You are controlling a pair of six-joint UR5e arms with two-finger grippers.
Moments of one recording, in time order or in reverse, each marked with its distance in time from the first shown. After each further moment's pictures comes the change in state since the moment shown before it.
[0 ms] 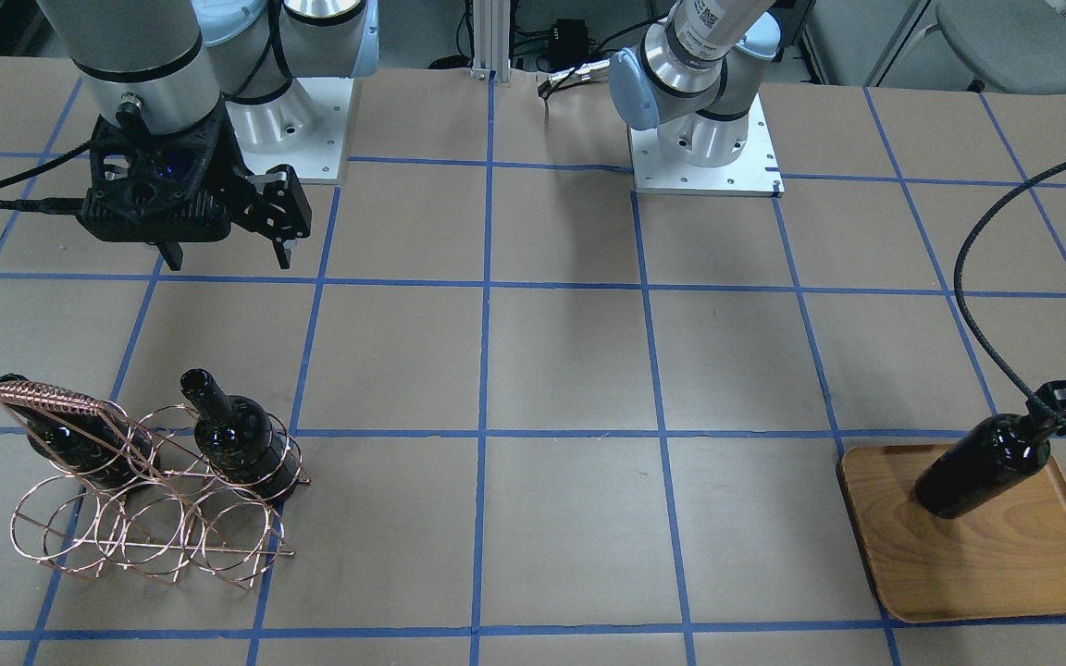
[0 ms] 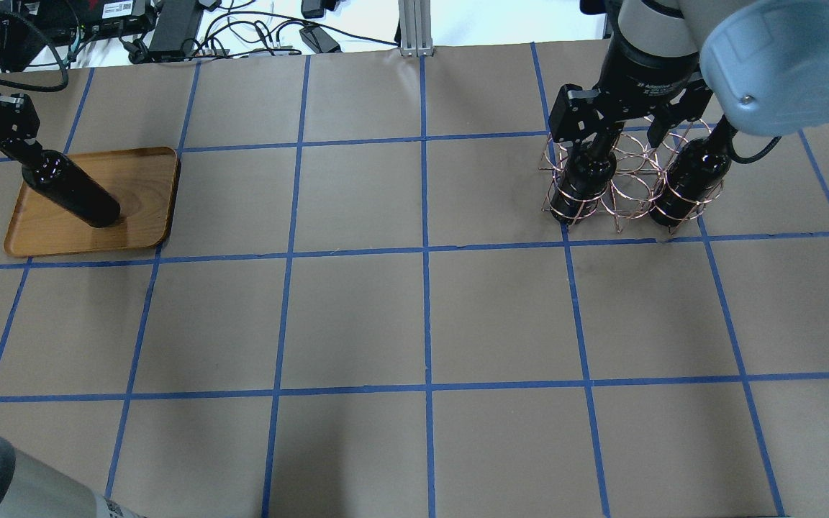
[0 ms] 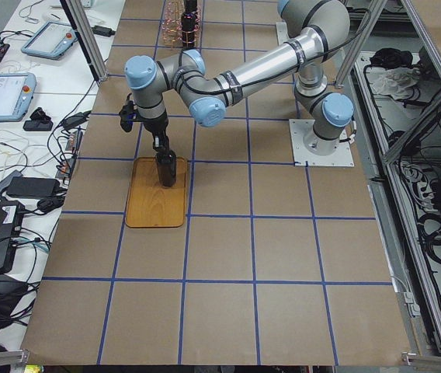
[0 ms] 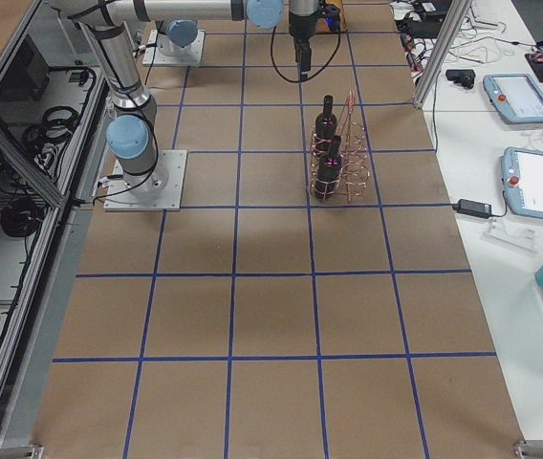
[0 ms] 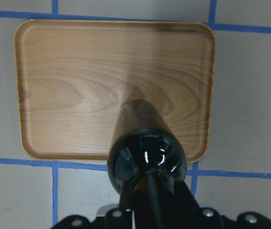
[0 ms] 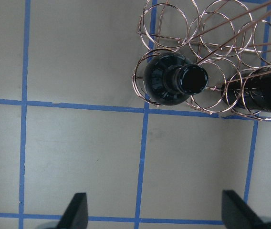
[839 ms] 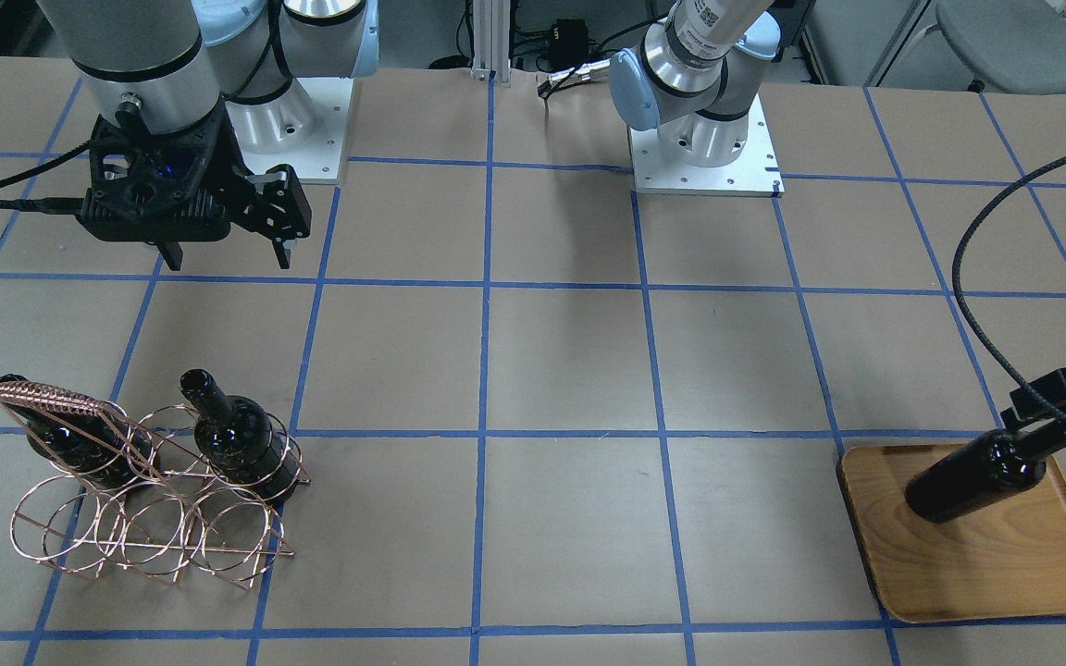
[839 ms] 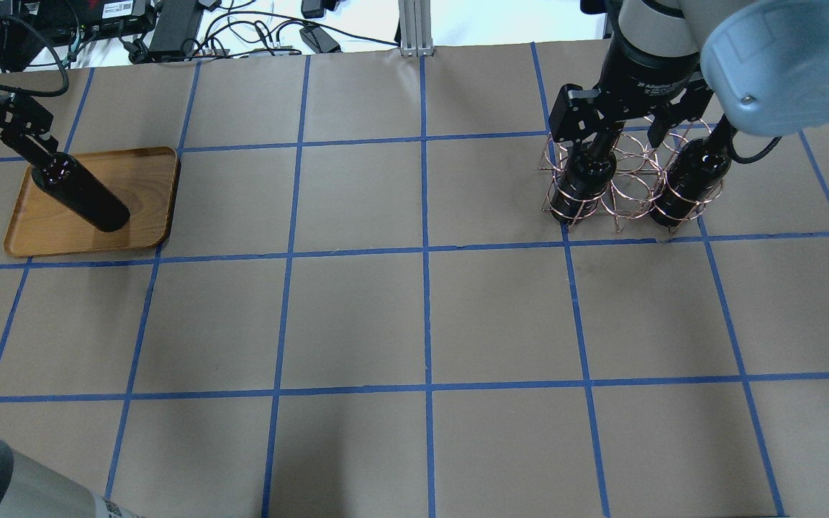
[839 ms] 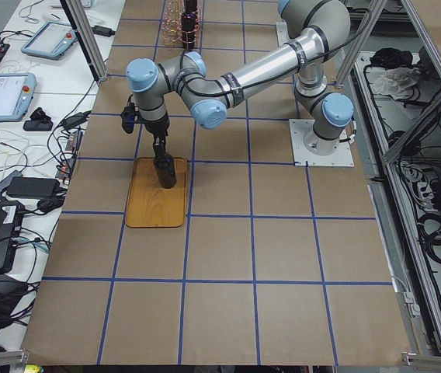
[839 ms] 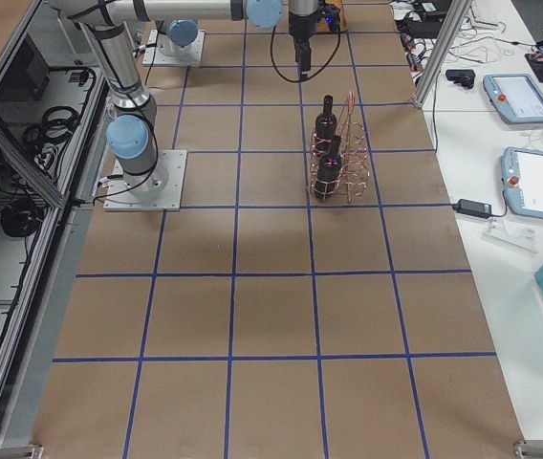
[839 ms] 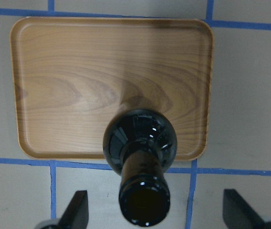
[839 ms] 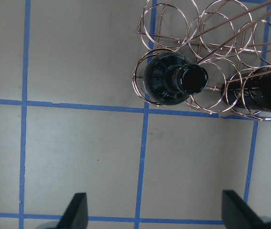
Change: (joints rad) left arm 0.004 0.019 -0.011 0.001 -0.002 0.015; right arm 0.000 -0.001 0.000 0.000 0.000 0.001
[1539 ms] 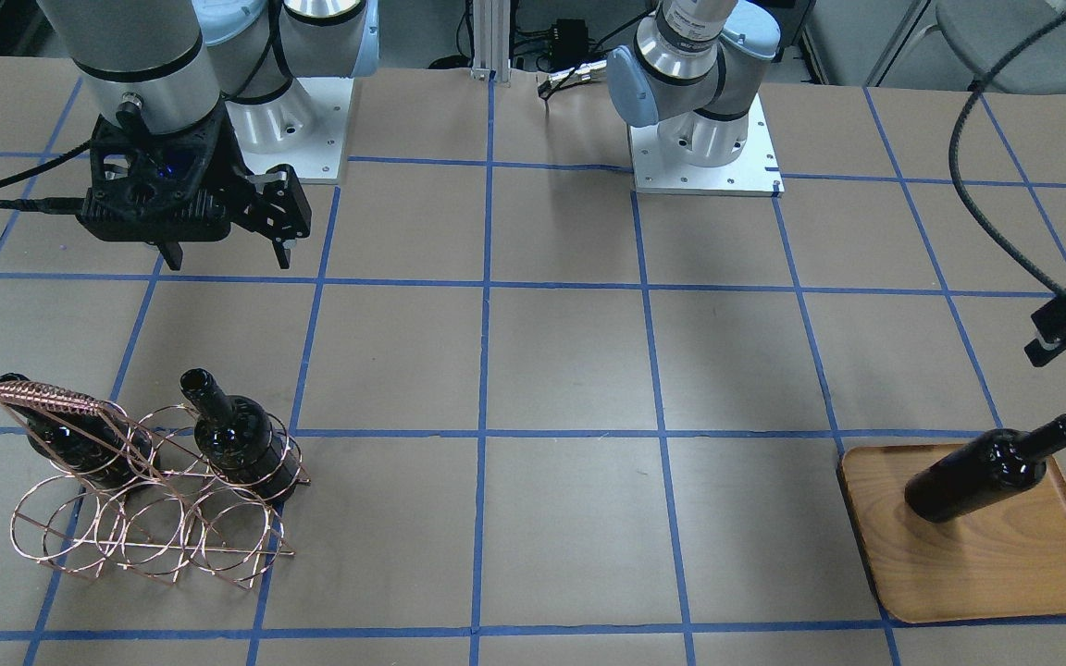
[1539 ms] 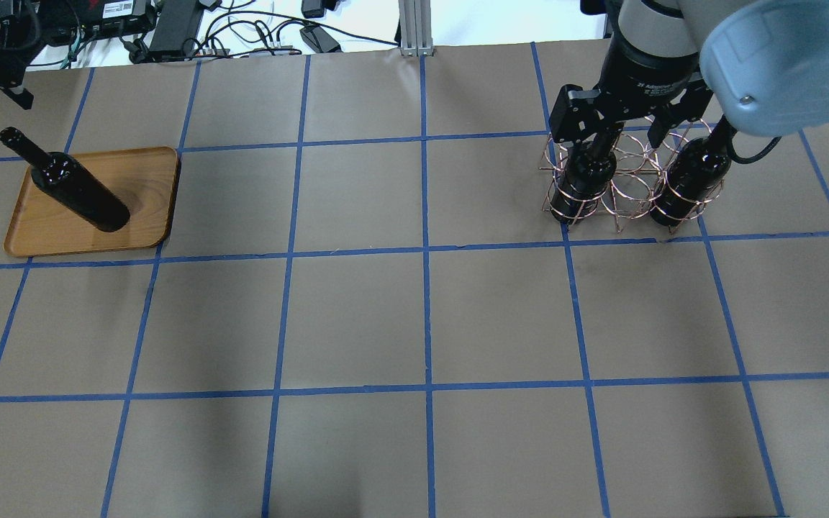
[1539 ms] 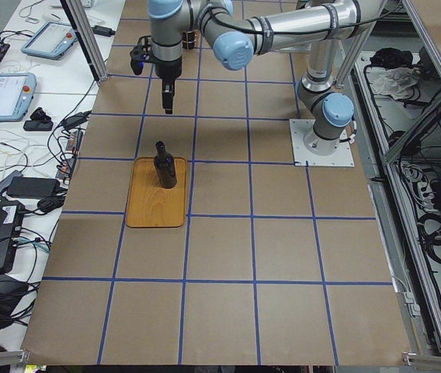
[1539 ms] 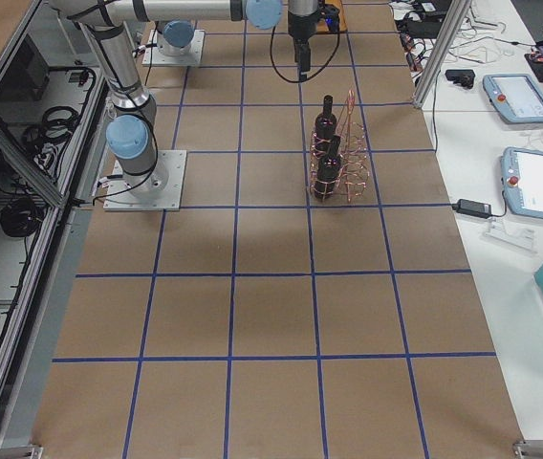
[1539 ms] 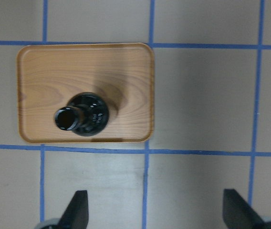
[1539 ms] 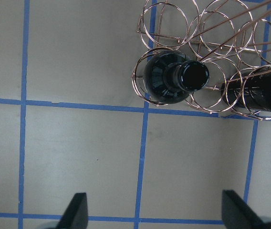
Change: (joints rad) left arm -0.143 0.245 0.007 -0.132 -0.019 -0.111; right arm 0.000 0.002 0.001 0.000 -0.001 -0.001
